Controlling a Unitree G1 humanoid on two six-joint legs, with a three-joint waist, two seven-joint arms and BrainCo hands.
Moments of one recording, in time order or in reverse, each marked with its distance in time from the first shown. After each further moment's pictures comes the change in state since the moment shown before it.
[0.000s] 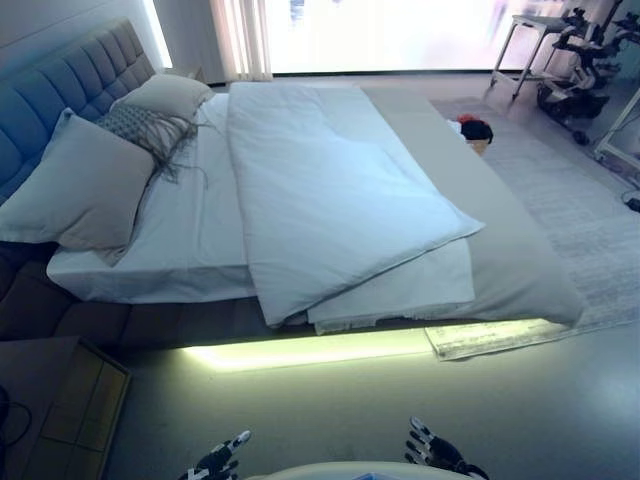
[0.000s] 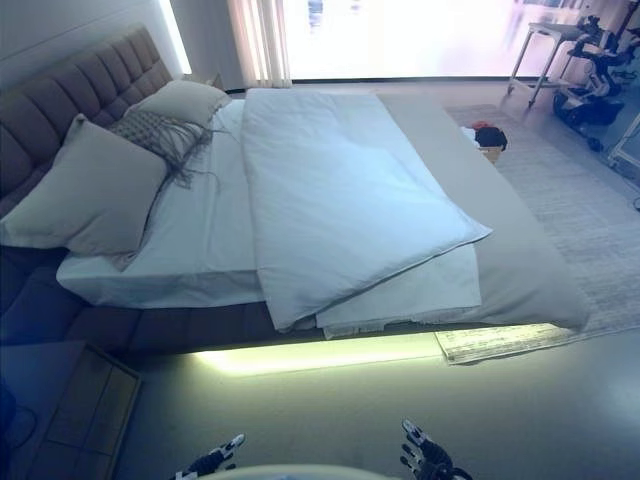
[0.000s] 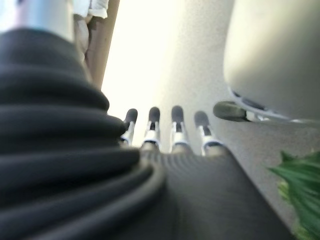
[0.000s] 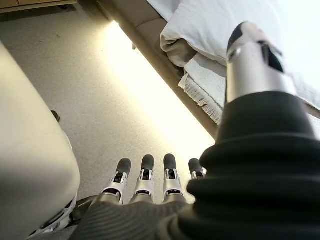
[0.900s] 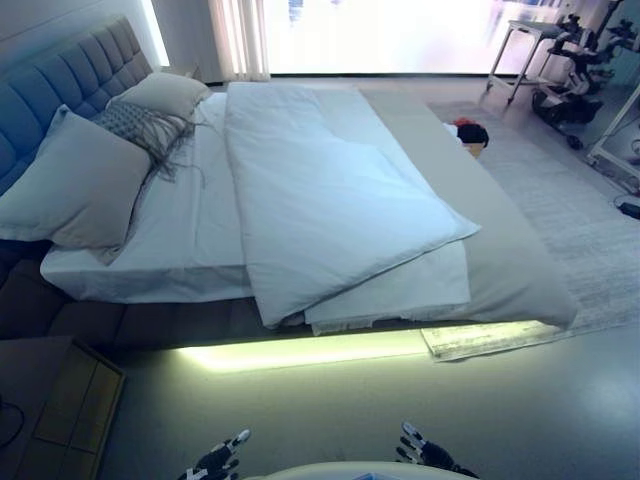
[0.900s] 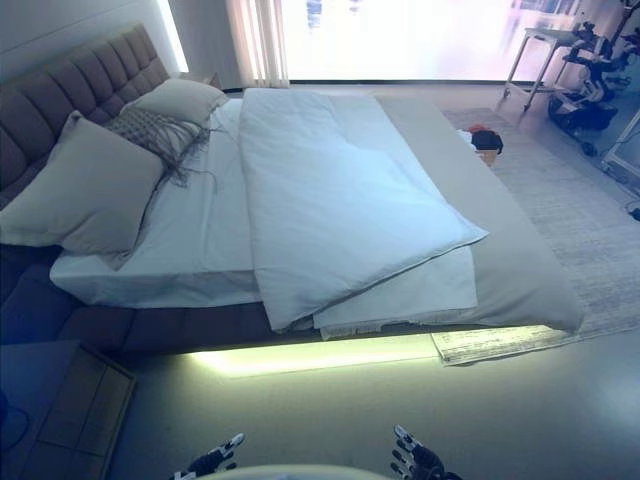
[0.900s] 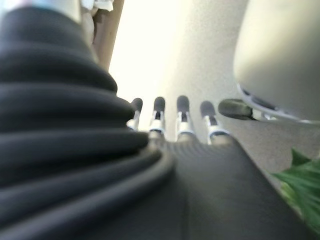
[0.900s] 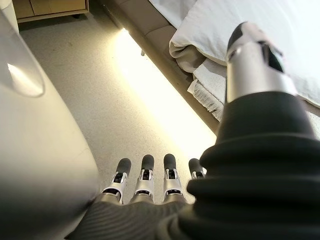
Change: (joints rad) left arm -0.001 0.003 0.001 0.000 -0.001 0.001 -0.004; right arm 0.009 0.024 0.001 -0.001 -0.018 0.028 0.023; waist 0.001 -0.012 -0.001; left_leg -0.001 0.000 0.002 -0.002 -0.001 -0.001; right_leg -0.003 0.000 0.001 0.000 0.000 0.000
